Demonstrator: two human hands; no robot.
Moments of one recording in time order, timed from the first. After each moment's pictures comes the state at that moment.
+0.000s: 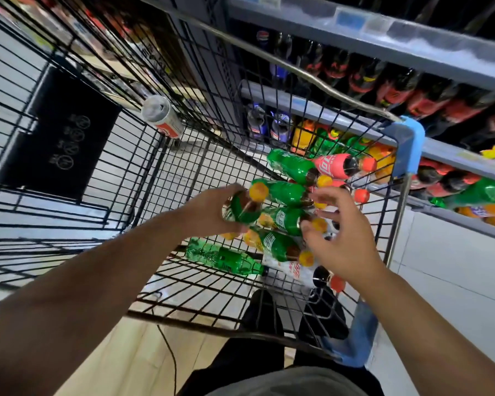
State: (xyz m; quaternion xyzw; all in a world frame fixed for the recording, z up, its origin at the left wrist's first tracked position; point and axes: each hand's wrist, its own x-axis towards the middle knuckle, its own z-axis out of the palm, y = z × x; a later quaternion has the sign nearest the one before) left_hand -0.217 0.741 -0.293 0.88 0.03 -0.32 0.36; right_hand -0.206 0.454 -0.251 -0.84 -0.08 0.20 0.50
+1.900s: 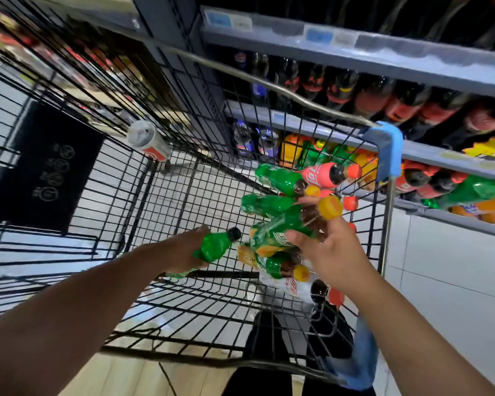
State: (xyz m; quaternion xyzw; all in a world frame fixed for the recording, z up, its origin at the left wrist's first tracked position) left_hand -0.250 0.773 -0.342 0.86 0.03 -0.45 0.24; right_hand -0.209 0.456 -0.258 -0.73 0.02 0.26 0.64
